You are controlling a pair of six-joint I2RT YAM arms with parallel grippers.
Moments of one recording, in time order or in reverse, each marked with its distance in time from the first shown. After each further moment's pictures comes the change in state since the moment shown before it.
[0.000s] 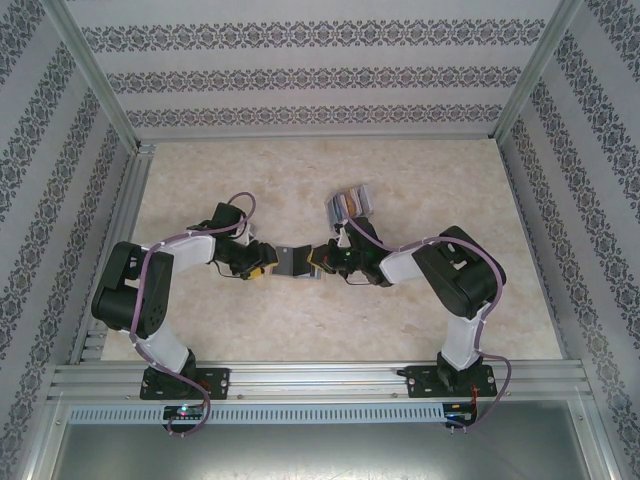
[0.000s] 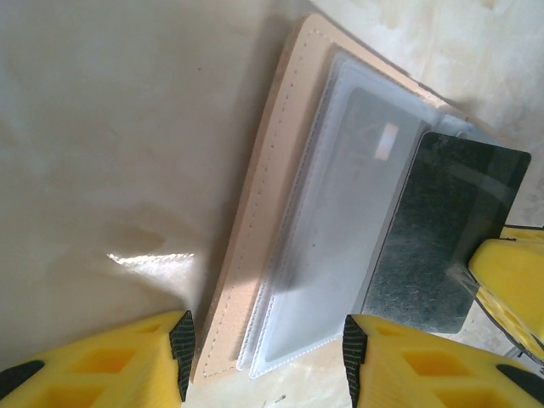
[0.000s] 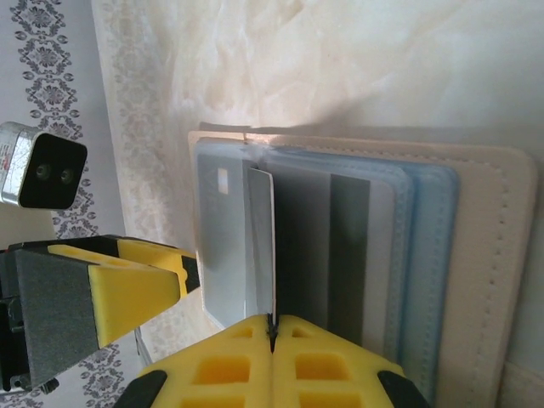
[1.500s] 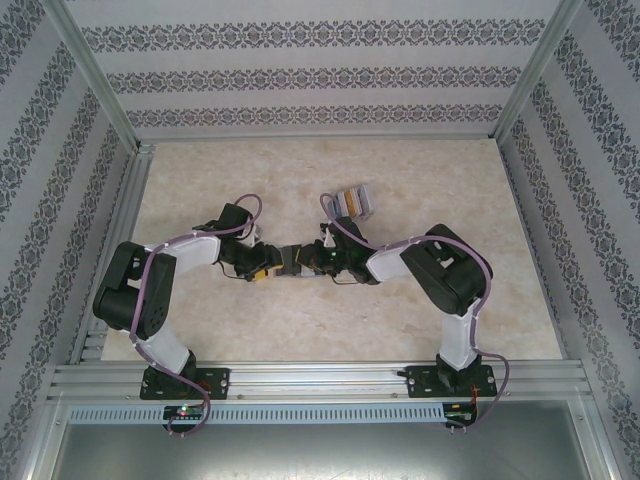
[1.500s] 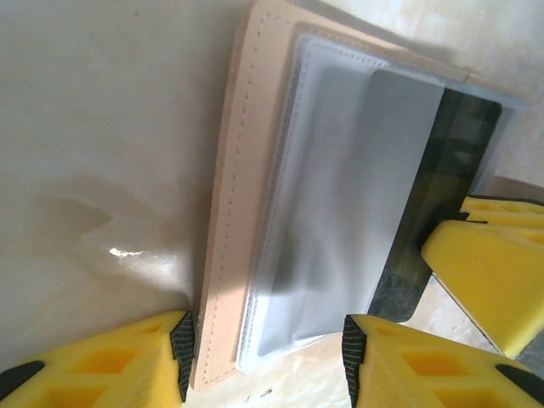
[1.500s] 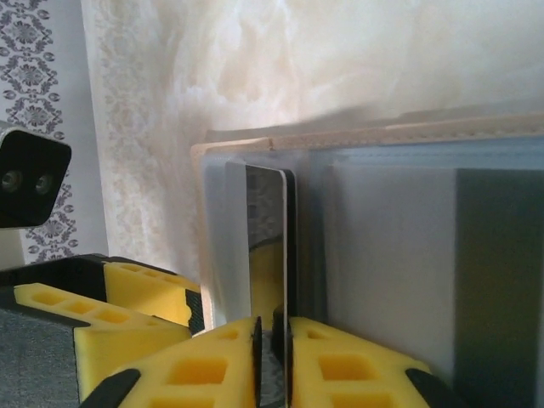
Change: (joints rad) left arm -0.045 0.000 0.018 -0.019 -0.023 -0.018; right arm 0.074 0.053 0.101 -0.067 0.072 -0.048
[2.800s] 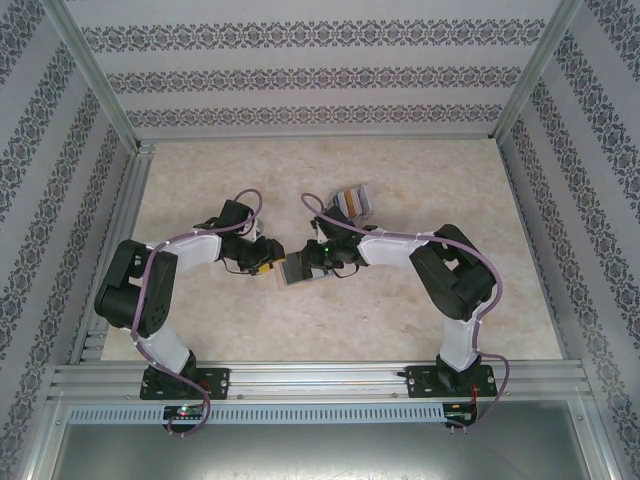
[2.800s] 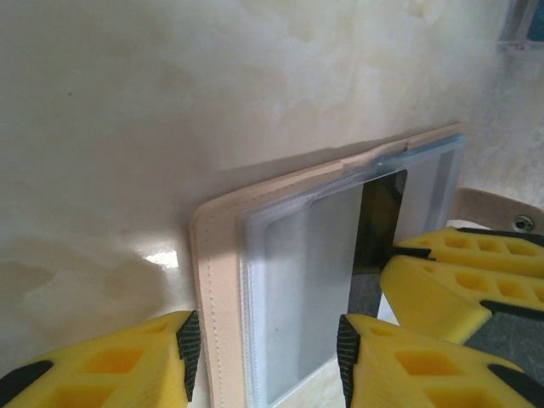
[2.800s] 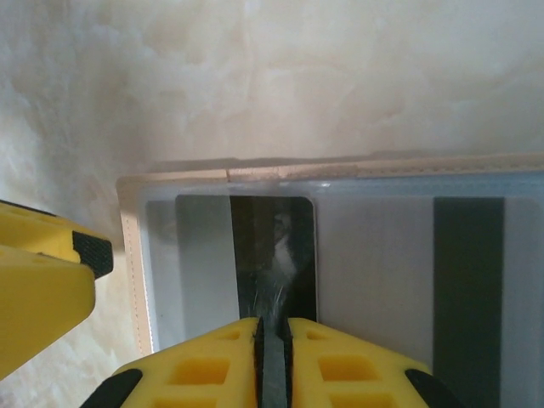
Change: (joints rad) left arm 0.000 0.021 0.010 0.077 0.024 -0.039; right arm 0.035 -0.031 0.239 -0.594 0.151 -0.359
